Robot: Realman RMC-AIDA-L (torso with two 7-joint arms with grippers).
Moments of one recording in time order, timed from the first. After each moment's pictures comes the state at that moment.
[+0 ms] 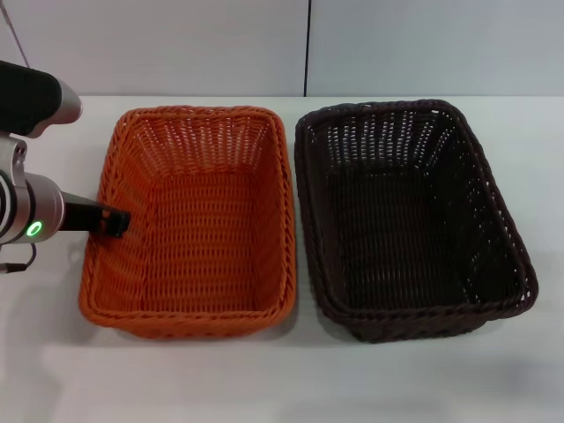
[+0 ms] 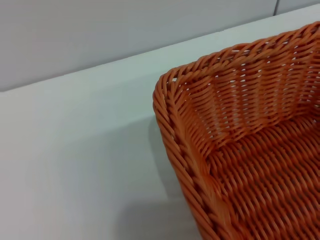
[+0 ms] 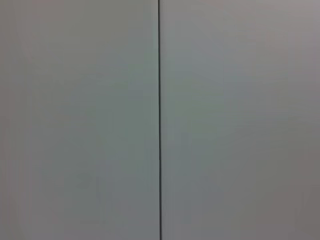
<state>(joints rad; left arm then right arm) -0.31 -2.06 -1.59 -1.48 2.81 -1.04 0.20 0.15 2.07 -2.09 -0.53 -2.21 1.37 2.94</state>
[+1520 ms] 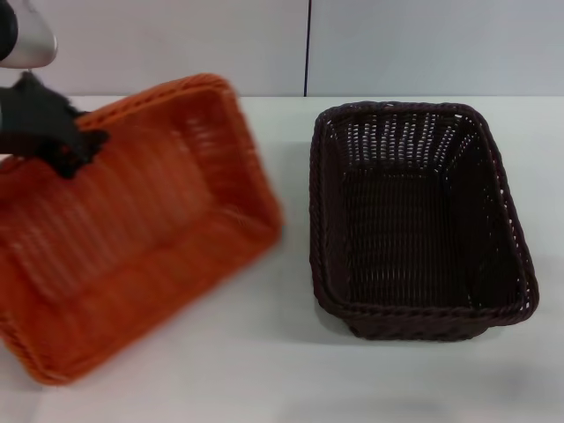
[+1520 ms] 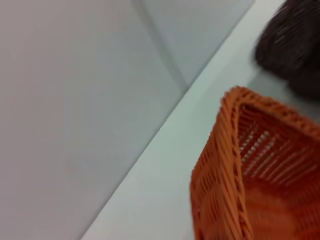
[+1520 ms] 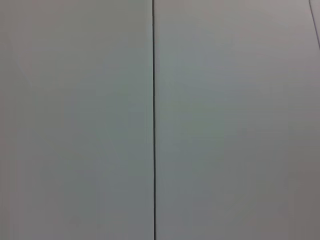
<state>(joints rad) -0.34 -2.06 -1.84 -1.87 2.63 -1.40 0.96 0.13 2.08 -2.09 -0.53 -2.21 1.41 2.94</state>
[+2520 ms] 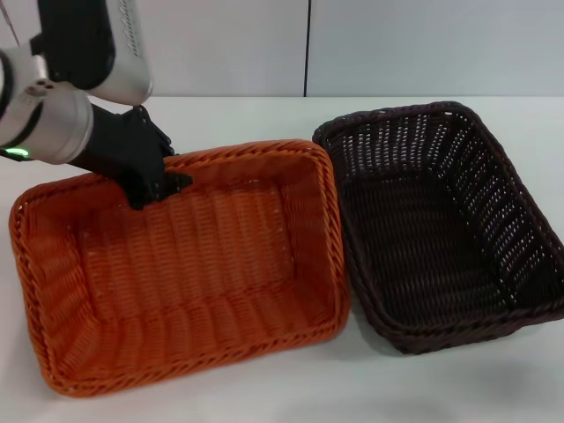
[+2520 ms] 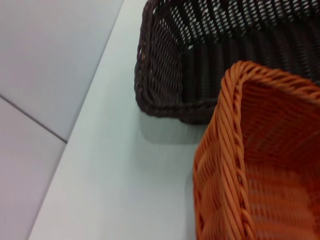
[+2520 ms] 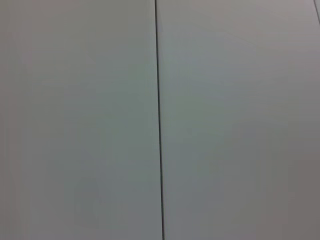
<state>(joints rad) -0.59 -2.06 -1.90 -1.51 2.54 -1.49 1.27 0.14 2.08 -2.10 -0.54 -2.21 1.40 2.95</state>
